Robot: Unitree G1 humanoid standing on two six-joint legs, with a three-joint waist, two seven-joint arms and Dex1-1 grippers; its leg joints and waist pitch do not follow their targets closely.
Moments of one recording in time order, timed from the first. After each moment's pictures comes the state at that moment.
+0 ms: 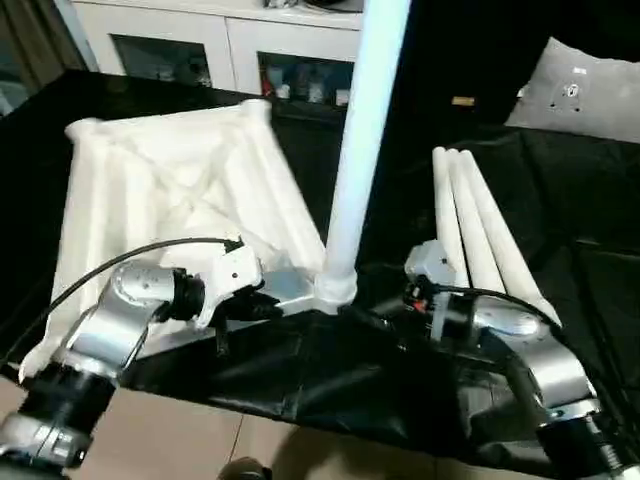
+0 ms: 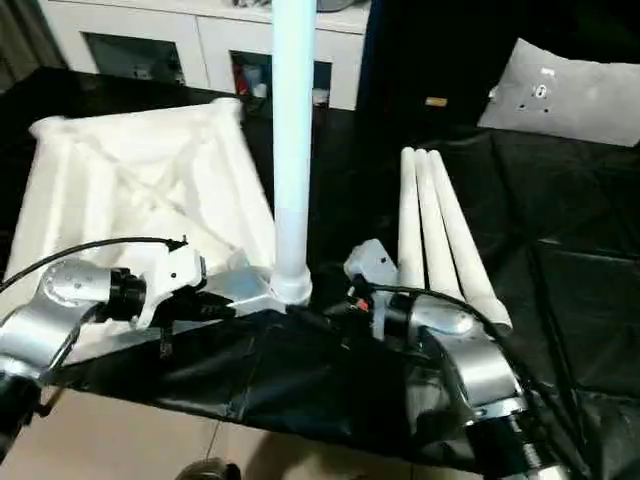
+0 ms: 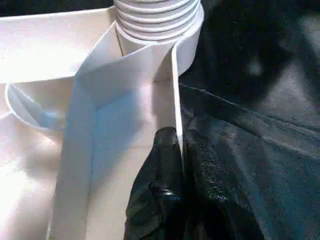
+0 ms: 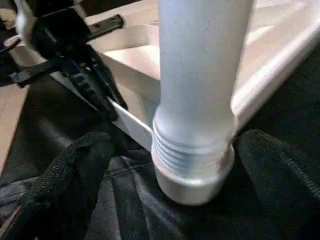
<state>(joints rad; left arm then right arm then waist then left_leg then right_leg) -0.42 0.57 -0.27 0.23 -0.01 0.21 -1.19 -0.27 -0.37 0.20 0.09 0.25 0.27 0.93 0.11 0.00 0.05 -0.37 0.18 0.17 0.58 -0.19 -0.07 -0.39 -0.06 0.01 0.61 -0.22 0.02</state>
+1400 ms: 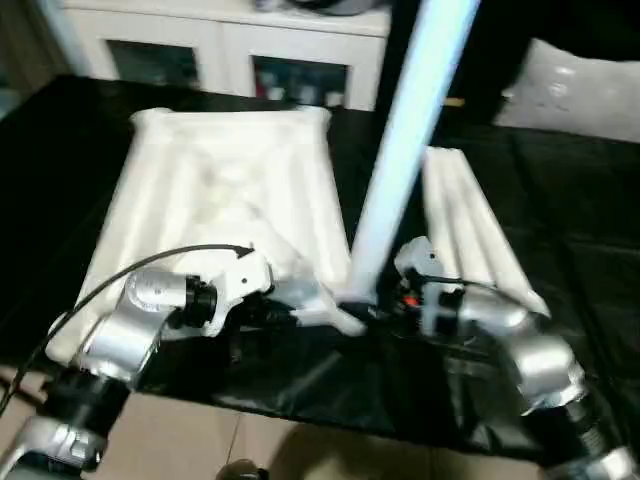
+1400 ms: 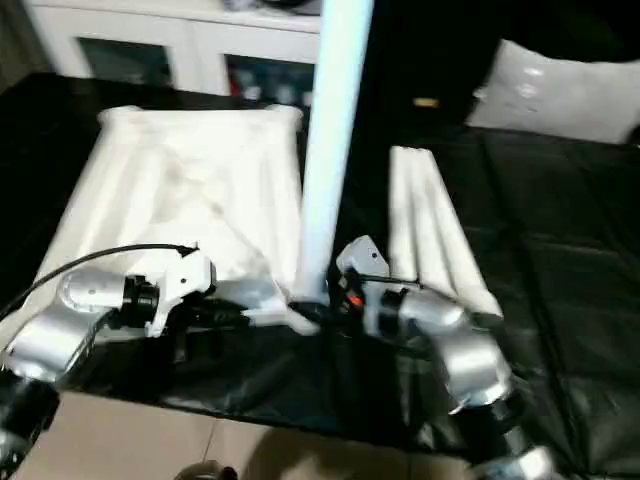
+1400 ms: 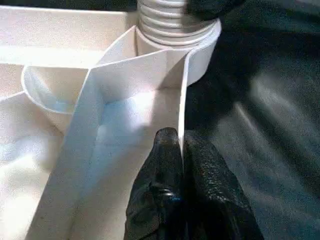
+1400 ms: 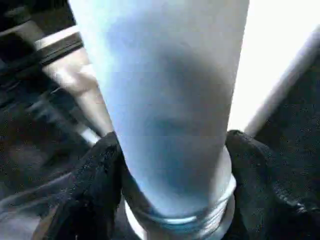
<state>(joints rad) -0.35 0.45 -0.22 0.17 -0.04 0.30 -1.08 -0.26 -0.21 0.15 0.13 0.22 0.37 0.74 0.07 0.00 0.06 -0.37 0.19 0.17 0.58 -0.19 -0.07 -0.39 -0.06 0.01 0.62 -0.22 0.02</state>
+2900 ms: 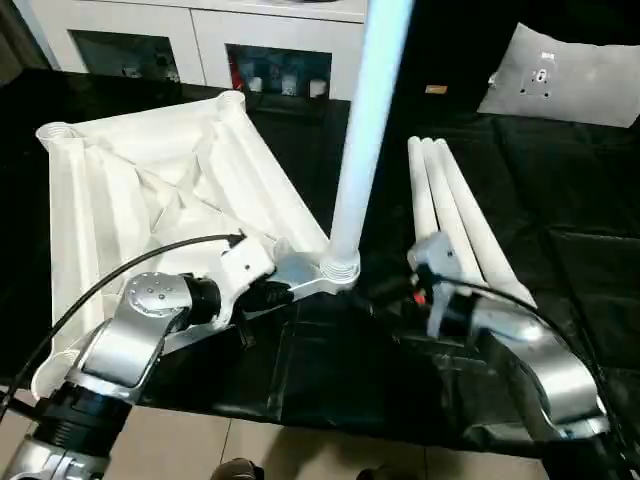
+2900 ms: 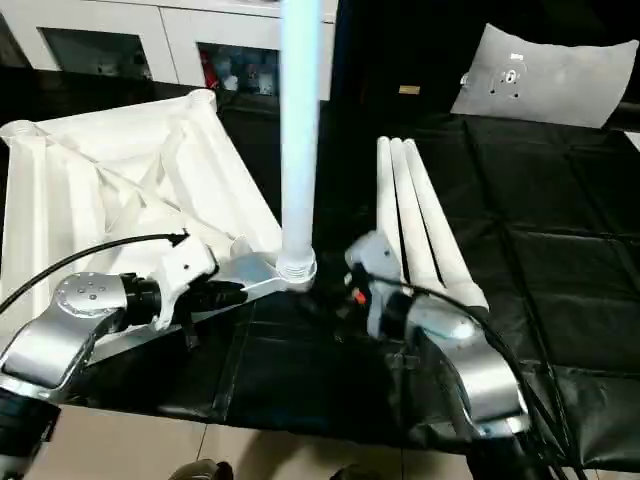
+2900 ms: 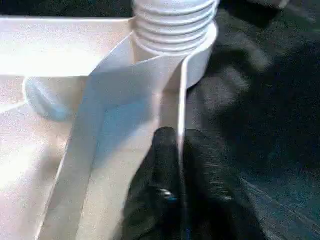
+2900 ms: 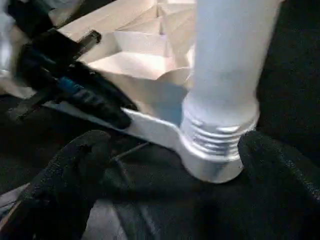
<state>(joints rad) -0.33 0.46 -0.20 0.07 -0.03 0.44 -0.90 -0.16 -0.31 0.14 -0.15 0.25 0.49 0.77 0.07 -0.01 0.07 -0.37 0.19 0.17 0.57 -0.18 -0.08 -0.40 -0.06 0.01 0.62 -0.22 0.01</state>
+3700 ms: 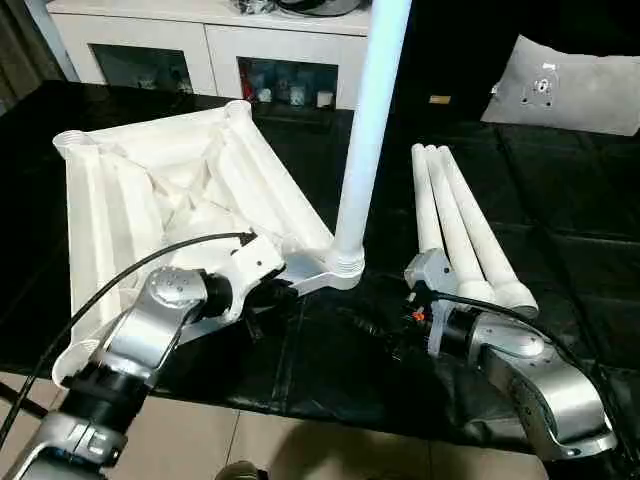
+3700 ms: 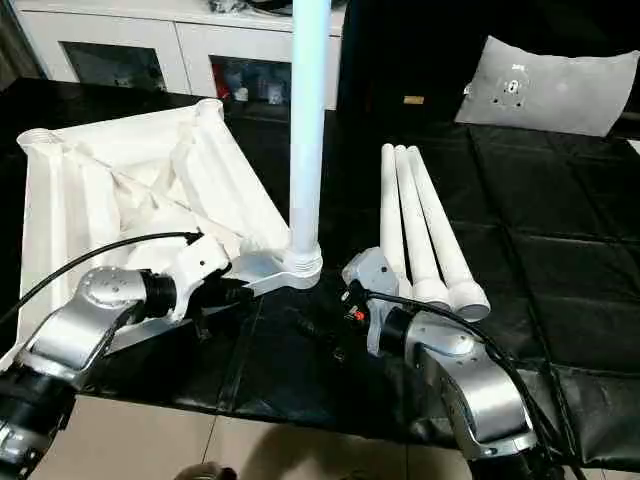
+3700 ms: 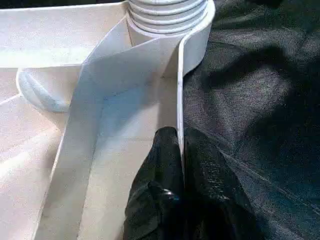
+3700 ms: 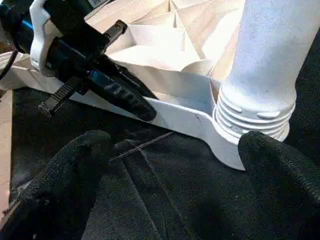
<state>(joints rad) -0.44 0.46 -0.29 0.24 0.00 0.36 -0.92 -0.15 -0.33 0.16 -0.17 0.26 0.51 0.73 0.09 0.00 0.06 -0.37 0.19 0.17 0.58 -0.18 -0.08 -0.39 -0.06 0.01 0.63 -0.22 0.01</state>
